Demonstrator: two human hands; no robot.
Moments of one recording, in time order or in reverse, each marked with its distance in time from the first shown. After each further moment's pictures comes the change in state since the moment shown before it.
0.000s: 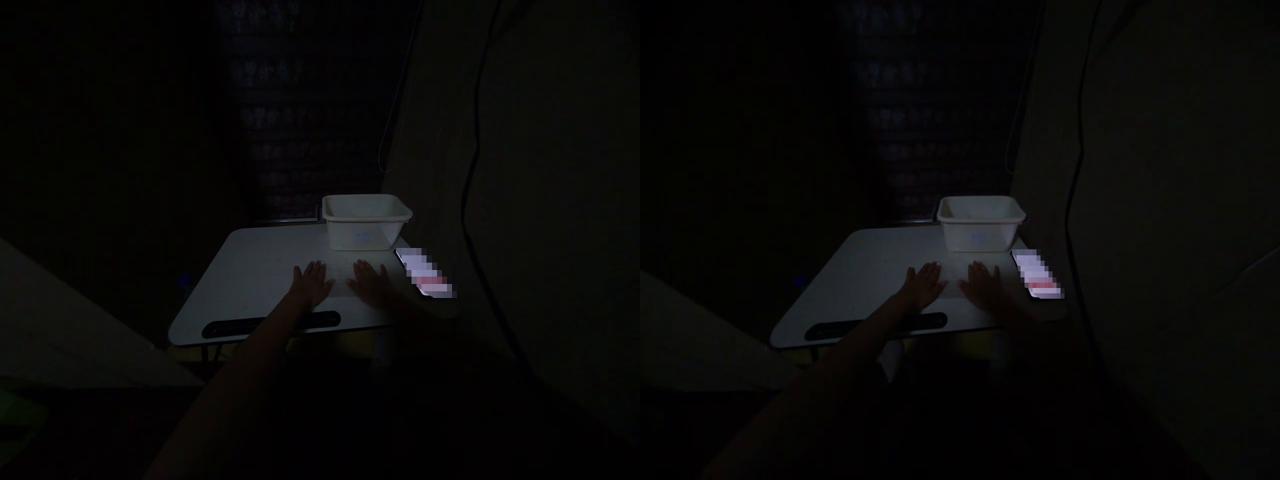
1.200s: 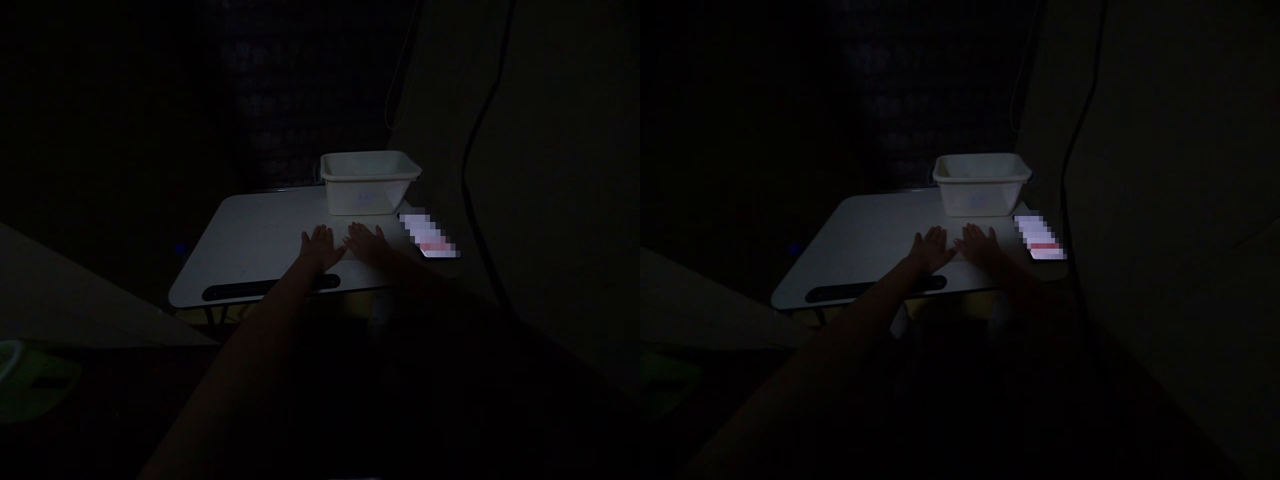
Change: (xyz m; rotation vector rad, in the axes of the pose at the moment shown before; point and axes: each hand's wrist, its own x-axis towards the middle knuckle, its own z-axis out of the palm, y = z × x) left_hand 0.016 0.020 0.003 0.039 -0.016 -0.040; right_hand 0.010 0.001 -0.002 -0.102 0.016 -0.110
